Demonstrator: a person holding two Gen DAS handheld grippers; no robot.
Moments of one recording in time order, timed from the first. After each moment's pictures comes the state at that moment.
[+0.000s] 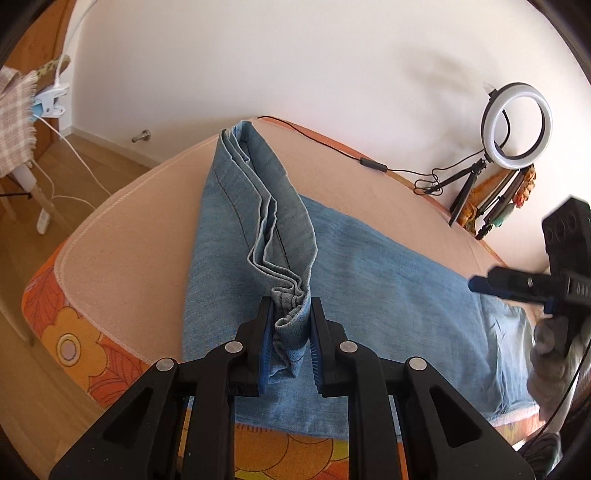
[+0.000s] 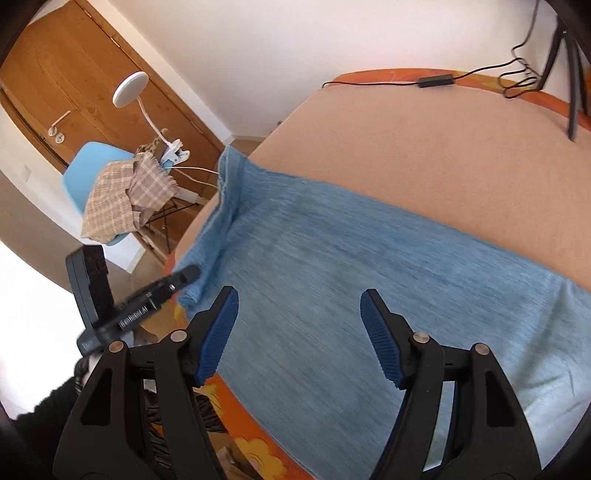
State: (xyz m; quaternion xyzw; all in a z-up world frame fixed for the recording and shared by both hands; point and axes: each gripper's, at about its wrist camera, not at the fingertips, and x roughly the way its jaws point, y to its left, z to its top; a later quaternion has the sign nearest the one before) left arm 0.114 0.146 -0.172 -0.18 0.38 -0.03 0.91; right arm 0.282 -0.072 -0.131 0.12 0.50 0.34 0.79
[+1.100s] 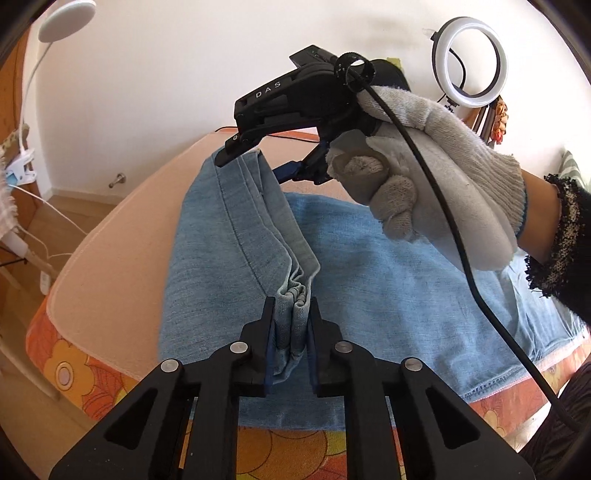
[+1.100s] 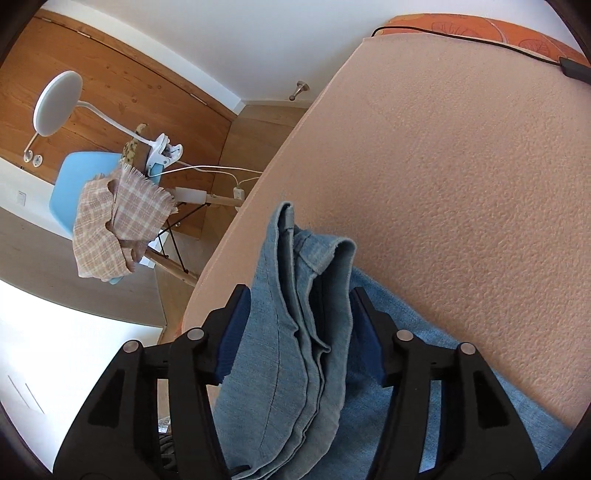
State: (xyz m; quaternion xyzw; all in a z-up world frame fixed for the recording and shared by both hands) left arm 0.102 0.103 -0.175 -0.06 0.36 -0.07 0.93; right arm 0.444 0.099 -0.172 0.14 0.58 0.37 0.72
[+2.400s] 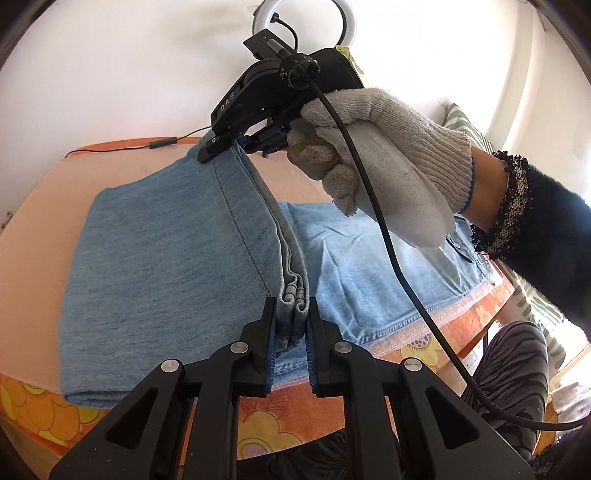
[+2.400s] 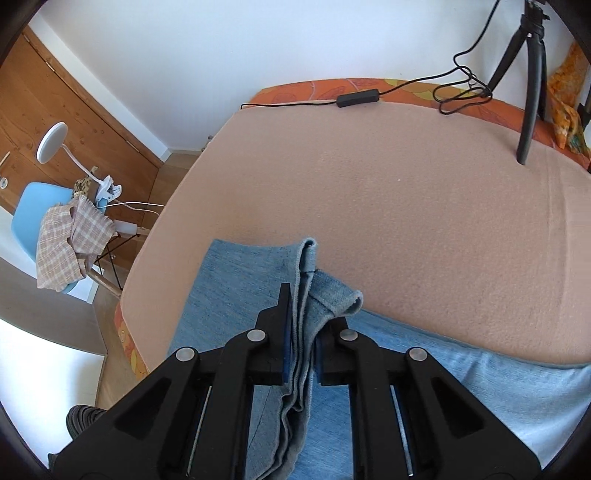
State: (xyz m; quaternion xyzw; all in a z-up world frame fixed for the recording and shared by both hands) left arm 0.068 -0.053 -0.141 -0.04 0.37 -0.29 0.88; right arm 0.369 -0.119 -0.112 0.11 0.53 0.21 0.81
